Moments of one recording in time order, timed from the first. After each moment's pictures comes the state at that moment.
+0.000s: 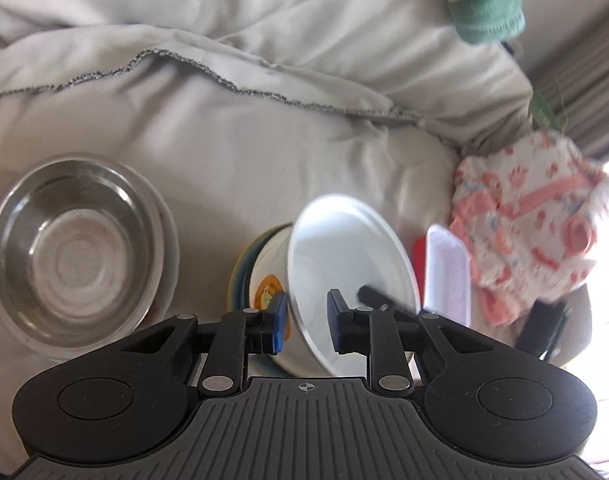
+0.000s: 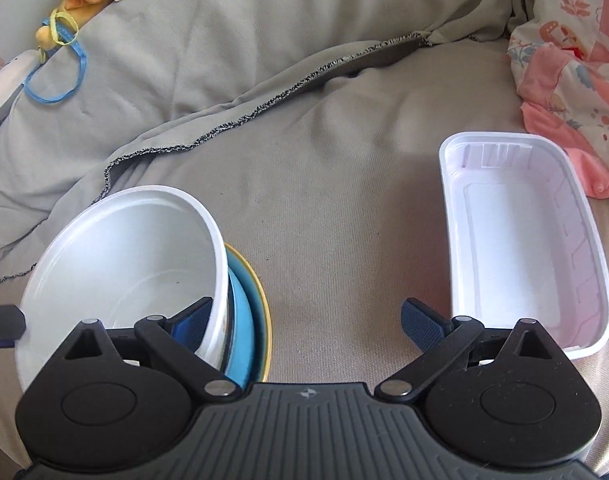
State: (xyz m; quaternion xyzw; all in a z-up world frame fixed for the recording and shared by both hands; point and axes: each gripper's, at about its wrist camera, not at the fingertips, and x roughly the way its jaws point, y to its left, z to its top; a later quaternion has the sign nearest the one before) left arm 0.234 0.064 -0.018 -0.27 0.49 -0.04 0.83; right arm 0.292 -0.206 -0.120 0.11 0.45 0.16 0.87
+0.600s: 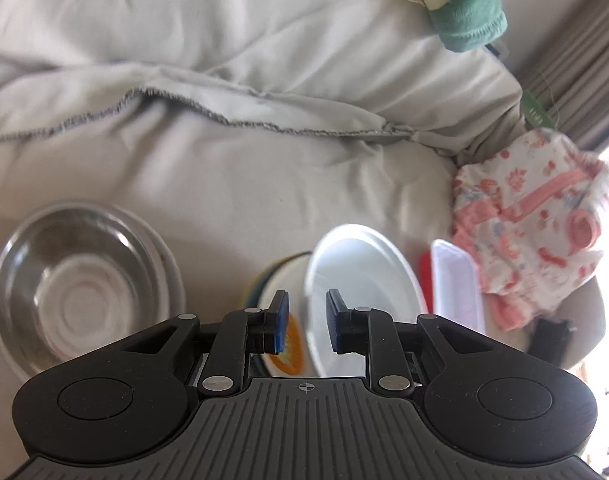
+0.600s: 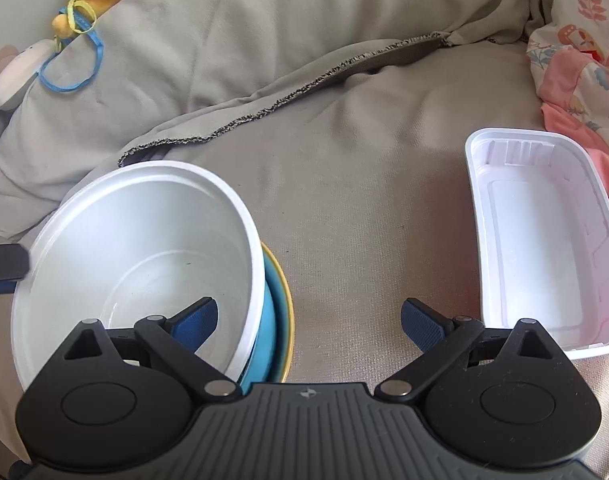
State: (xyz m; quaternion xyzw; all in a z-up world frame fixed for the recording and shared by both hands) left arm 0.240 0.057 -0.021 -0.21 0.45 -0.04 0.87; right arm 0.284 -0.196 -0.127 0.09 0.44 0.18 0.87
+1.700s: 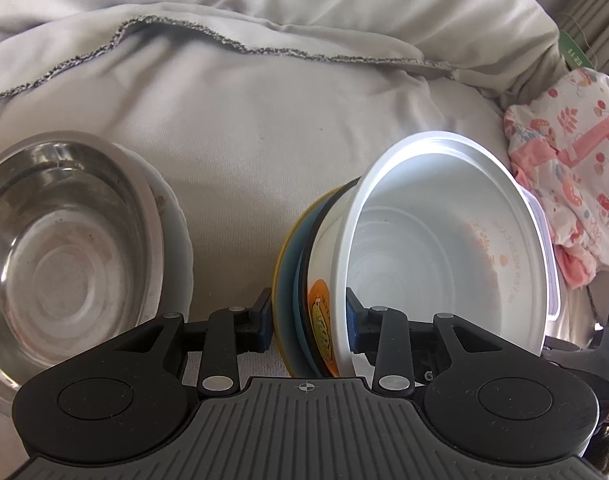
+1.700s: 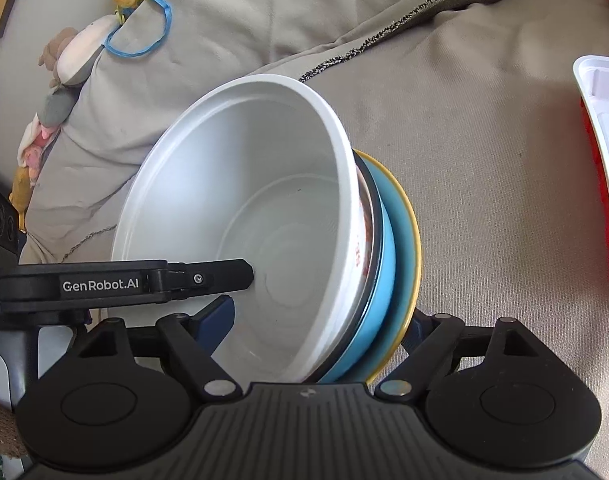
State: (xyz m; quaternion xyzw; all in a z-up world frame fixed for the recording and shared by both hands) left arm 0.255 0.049 -0.104 -0.17 0.51 -0.03 0.84; right arm 0.280 -0.174 -0.150 0.14 0.48 0.31 0.81
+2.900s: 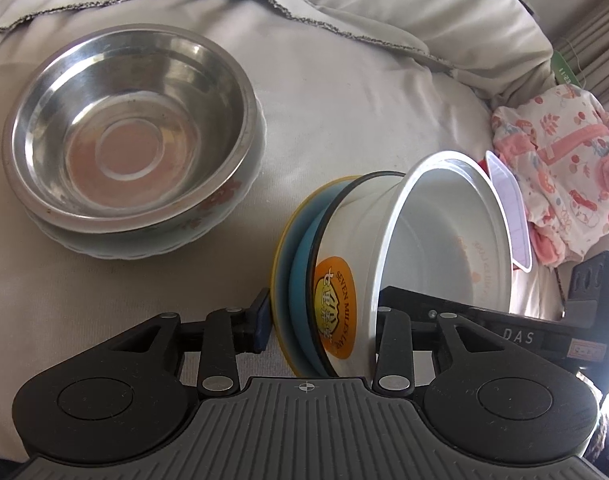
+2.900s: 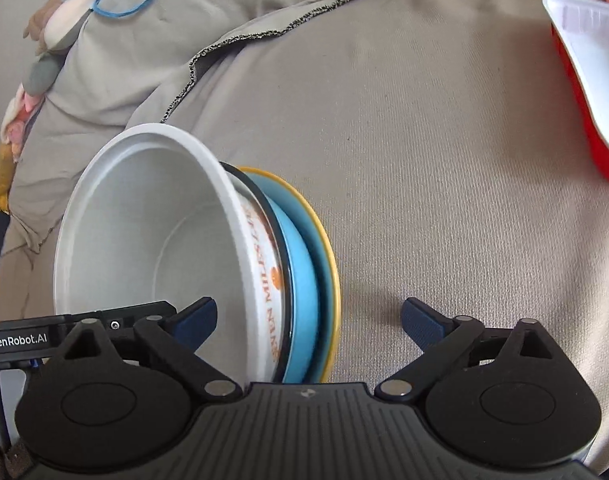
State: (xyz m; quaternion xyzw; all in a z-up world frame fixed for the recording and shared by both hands) left arm 0.166 0.079 -0.109 -0.24 0.51 -0.03 0.82; right arm 0.243 -0.182 -0.165 0.15 0.52 0.30 0.78
